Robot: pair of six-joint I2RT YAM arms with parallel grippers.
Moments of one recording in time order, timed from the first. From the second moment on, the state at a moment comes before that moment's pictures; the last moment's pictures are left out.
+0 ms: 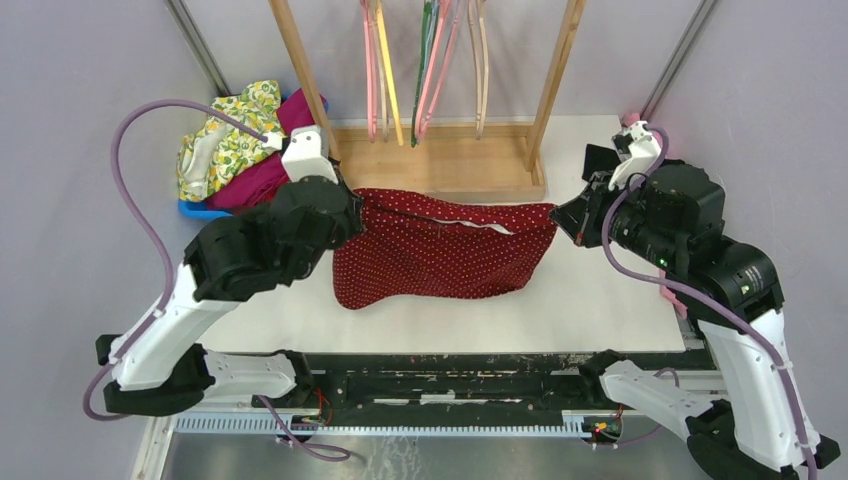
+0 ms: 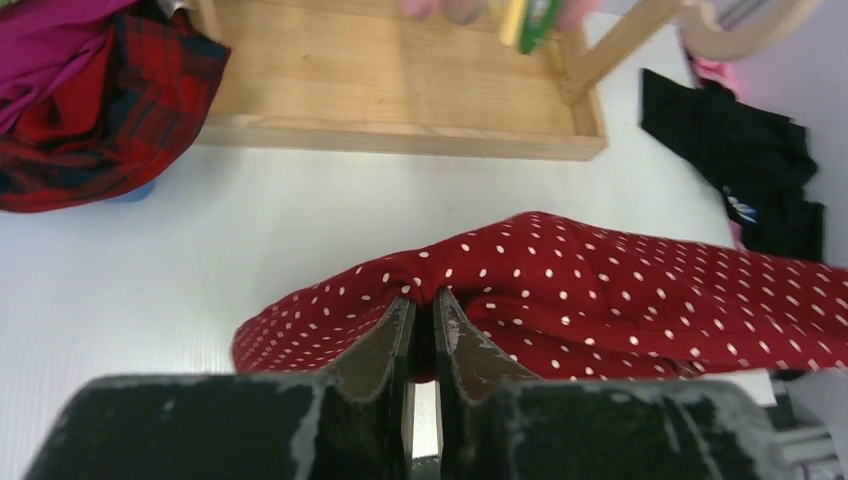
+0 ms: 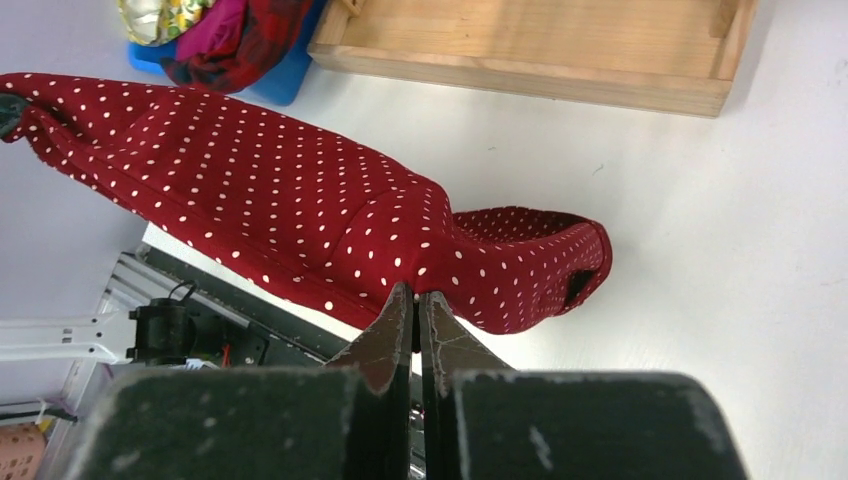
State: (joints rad) left arm -1.11 1.16 1.79 -1.19 -0.82 -0.75; right arm 0.48 0.95 1.61 -1.06 -0.07 0.41
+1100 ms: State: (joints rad) left arm -0.52 0.99 0.96 -0.55 -0.16 -0.58; right arm 0.30 1.00 1.07 -0.71 -0.23 0.36
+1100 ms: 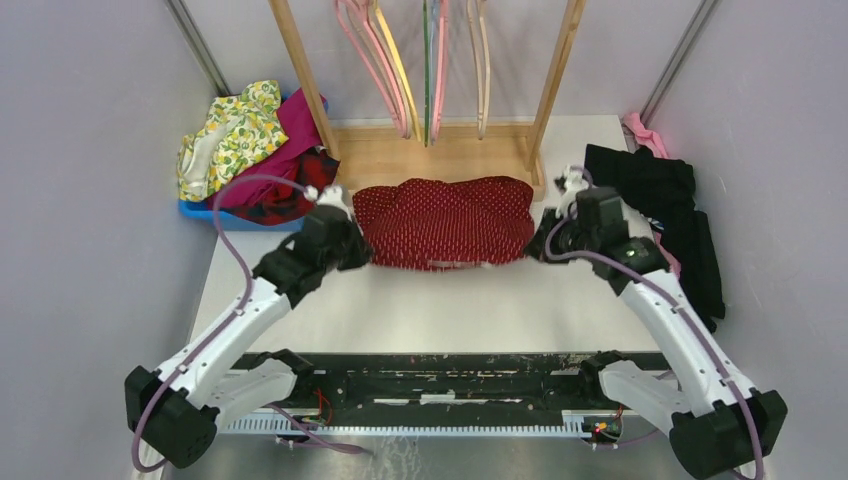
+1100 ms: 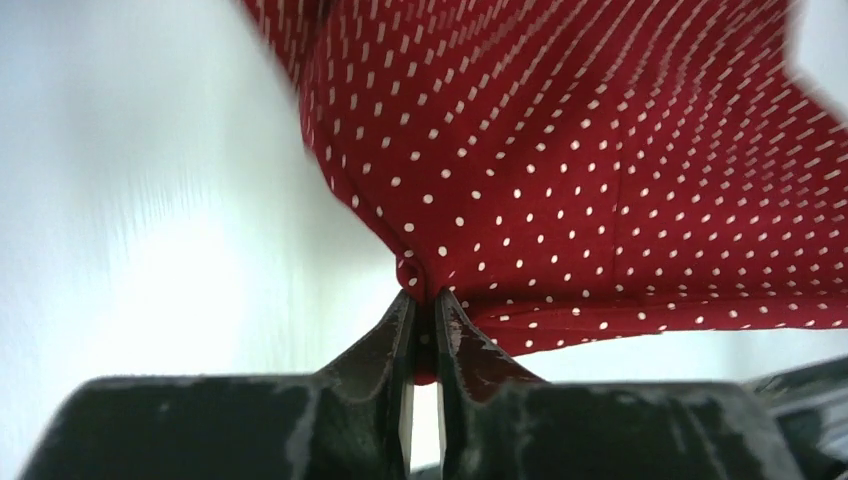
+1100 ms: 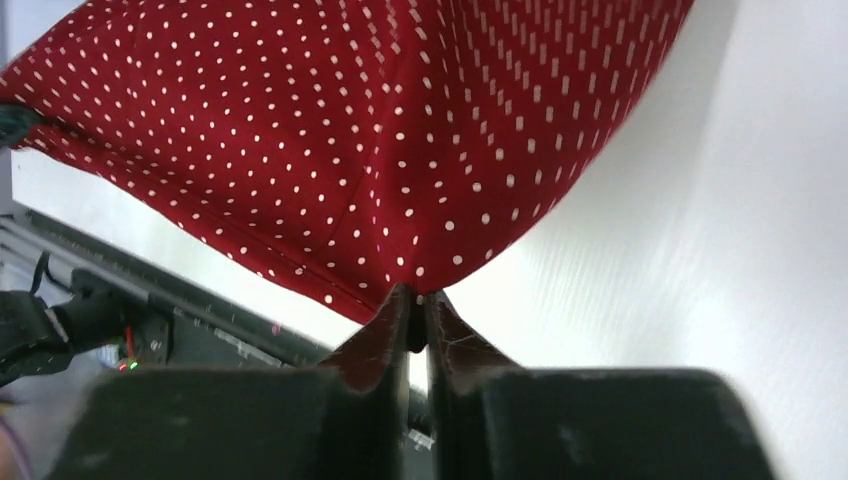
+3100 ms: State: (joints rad) left arm -0.84 0.99 0.37 -0.38 -0.35 -1.00; right arm 0.59 0.97 0.39 -0.40 -0.15 0.79
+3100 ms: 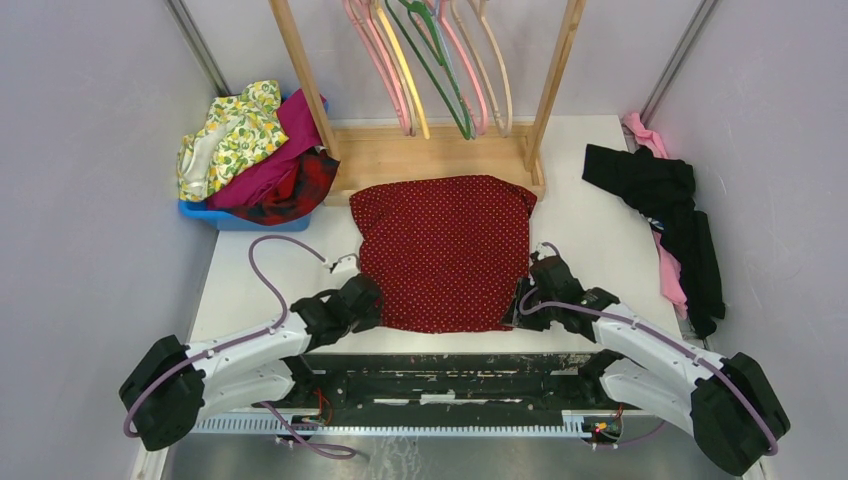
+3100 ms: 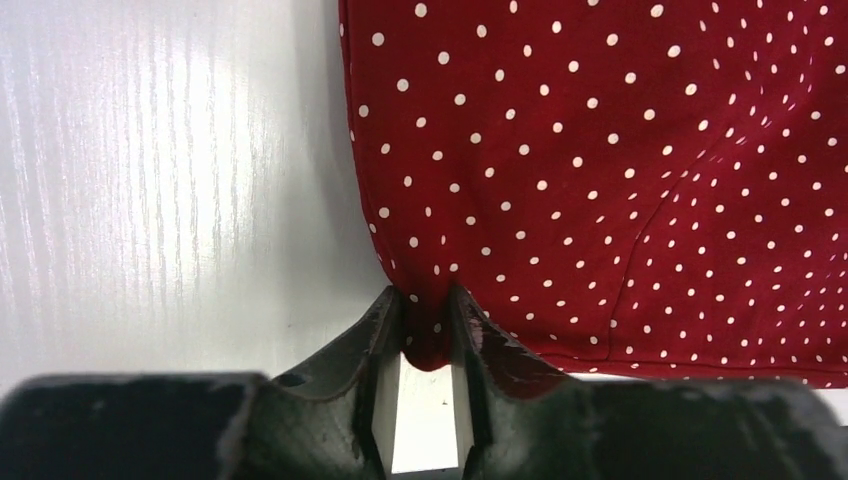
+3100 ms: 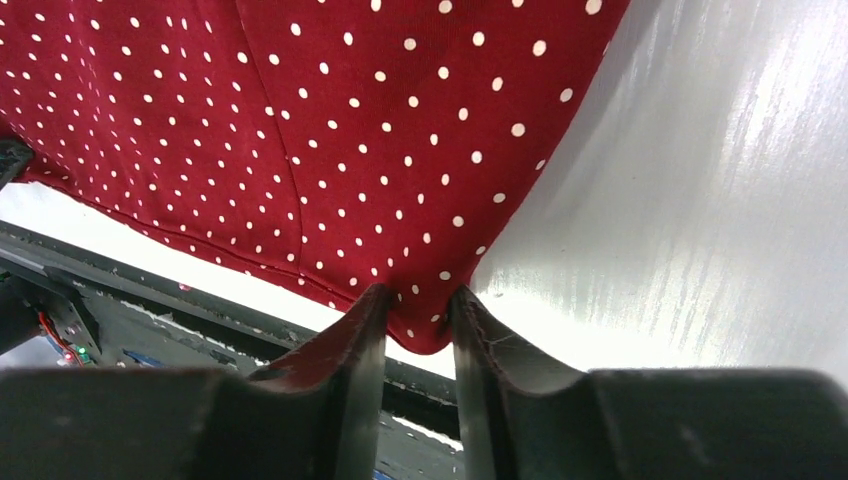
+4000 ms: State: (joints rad) left arm -0.76 1.03 1.22 -0.77 -0.15 -0.77; right arm 0.60 0.88 1.26 -0.93 -0.10 0.65
